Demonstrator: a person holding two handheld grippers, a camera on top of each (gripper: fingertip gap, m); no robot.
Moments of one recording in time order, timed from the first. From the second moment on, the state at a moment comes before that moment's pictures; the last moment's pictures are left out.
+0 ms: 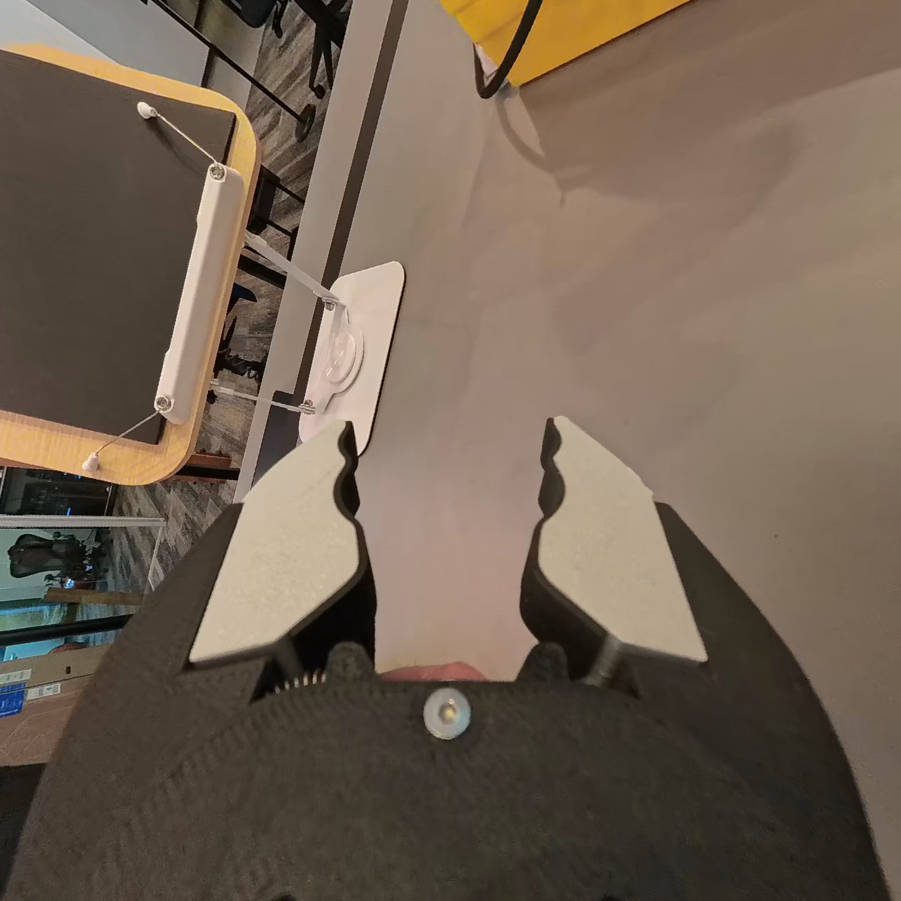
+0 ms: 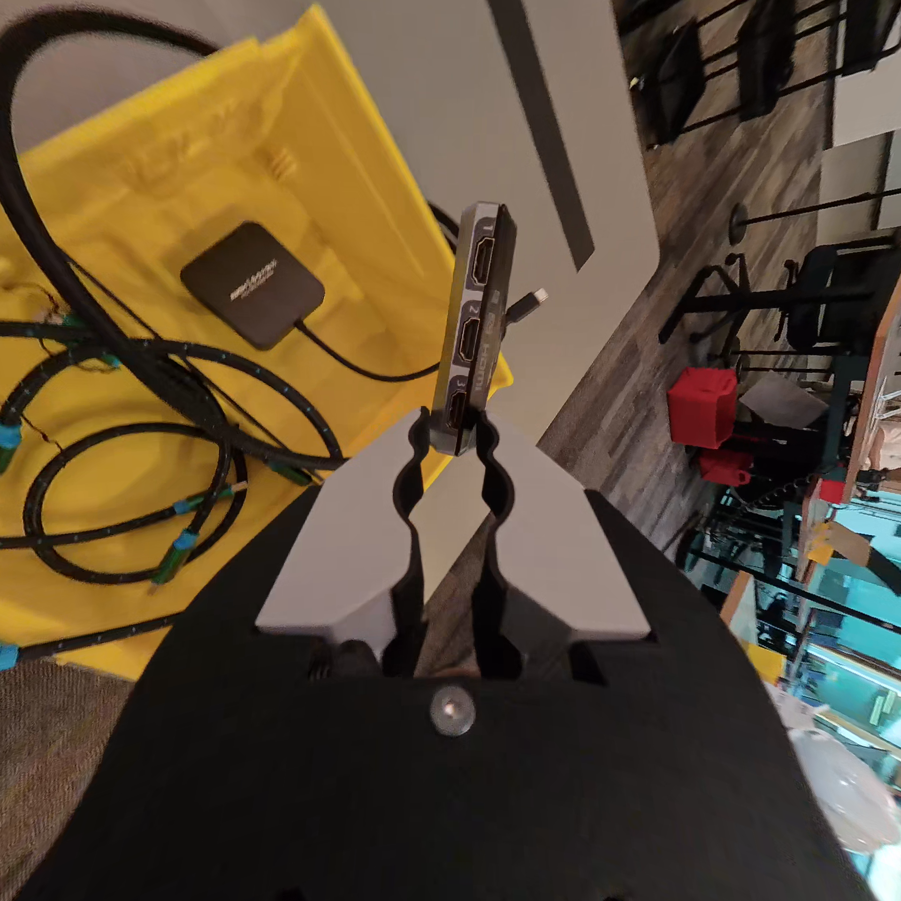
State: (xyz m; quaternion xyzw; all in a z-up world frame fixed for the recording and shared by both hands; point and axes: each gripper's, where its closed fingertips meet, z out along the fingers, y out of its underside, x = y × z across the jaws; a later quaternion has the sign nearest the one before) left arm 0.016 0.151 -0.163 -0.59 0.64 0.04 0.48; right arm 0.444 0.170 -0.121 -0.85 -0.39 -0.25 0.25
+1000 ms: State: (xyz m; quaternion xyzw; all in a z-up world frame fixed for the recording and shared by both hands) left arm 0.019 0.145 -0.171 -0.59 0.65 0.04 0.48; right arm 0.332 0.176 -0.203 -0.83 -0.52 -0.12 0.15
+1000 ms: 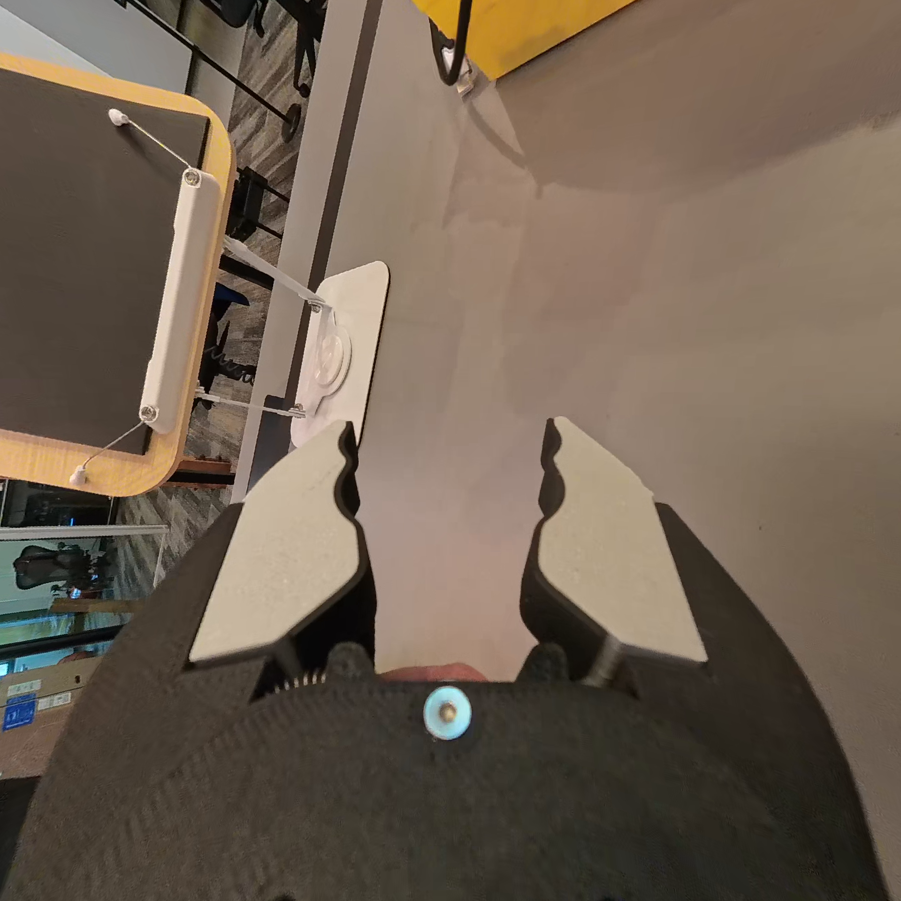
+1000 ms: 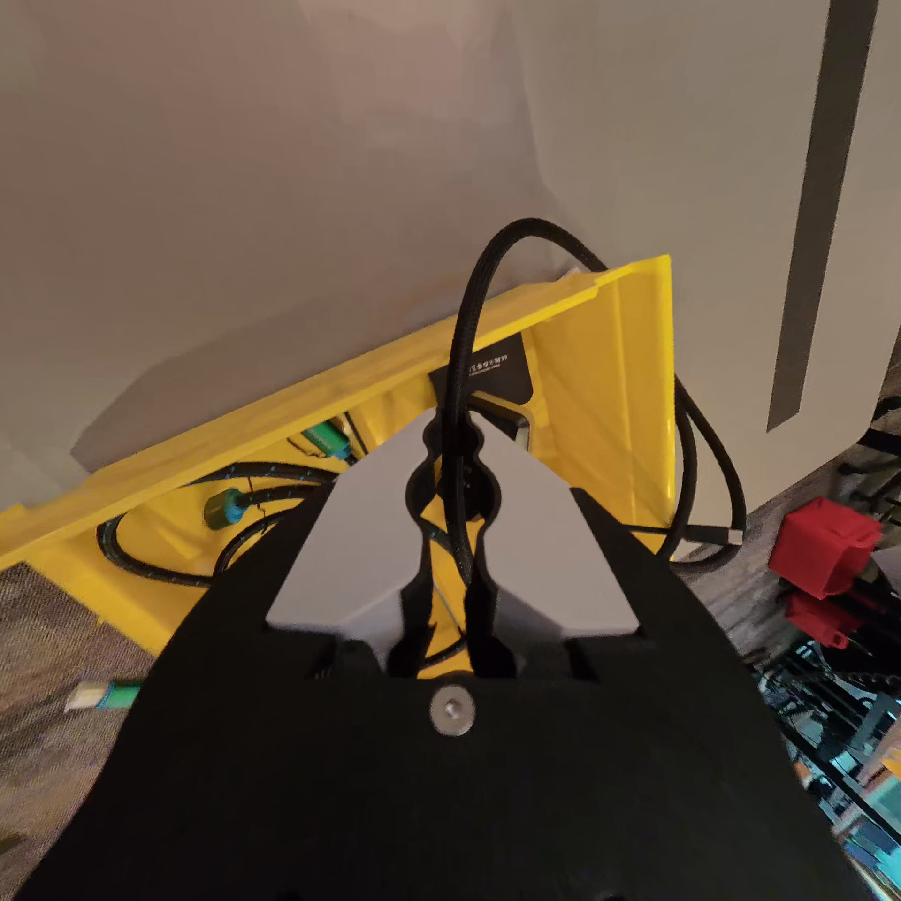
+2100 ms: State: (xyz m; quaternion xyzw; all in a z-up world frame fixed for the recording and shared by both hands) left arm 0.019 0.144 -0.180 -0.59 0.66 0.05 0.46; right arm 0.378 0.160 -0.198 -0.90 -0.40 -0.01 0.15
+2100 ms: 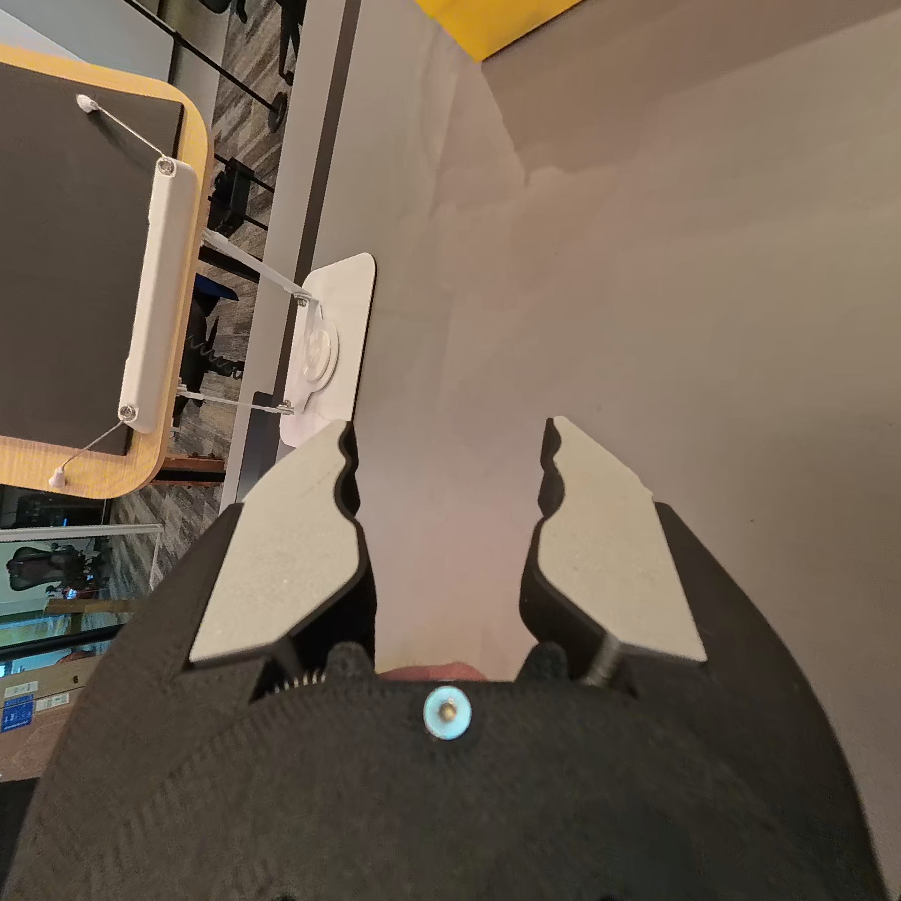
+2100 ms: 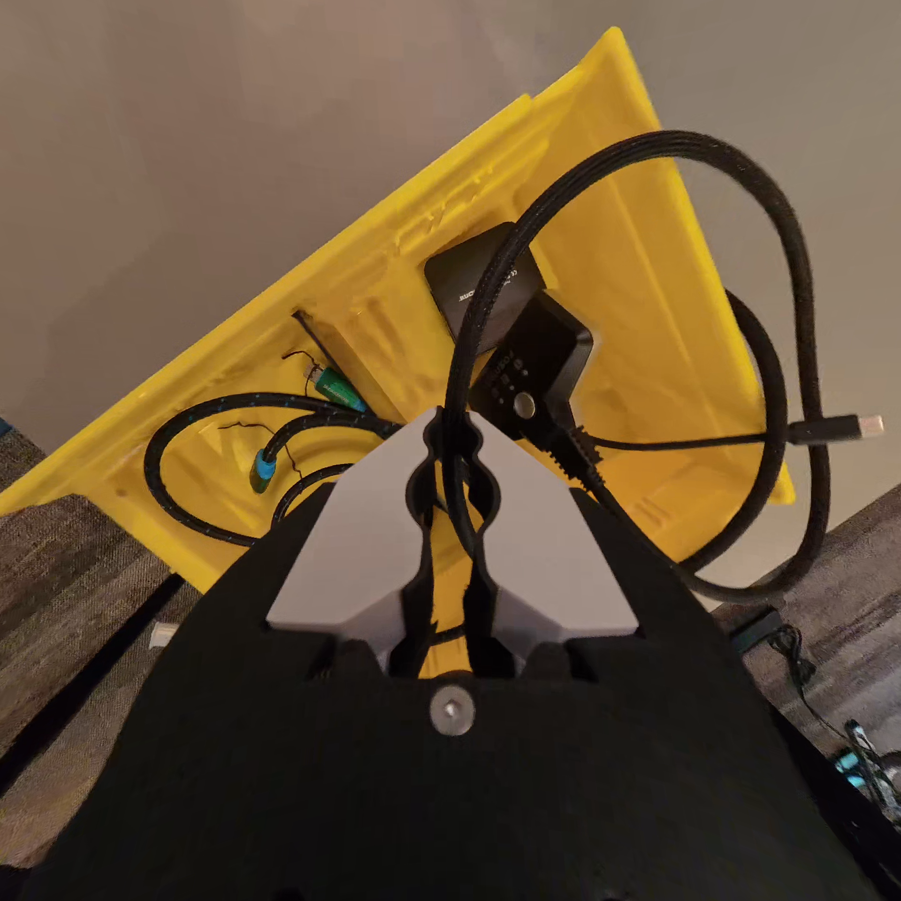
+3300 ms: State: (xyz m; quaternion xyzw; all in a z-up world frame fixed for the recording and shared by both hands) left arm 0.012 0.149 -0.195 -0.60 0.66 0.04 0.45; right arm 0.369 0.192 -0.195 -0.91 -0.39 0.06 0.13
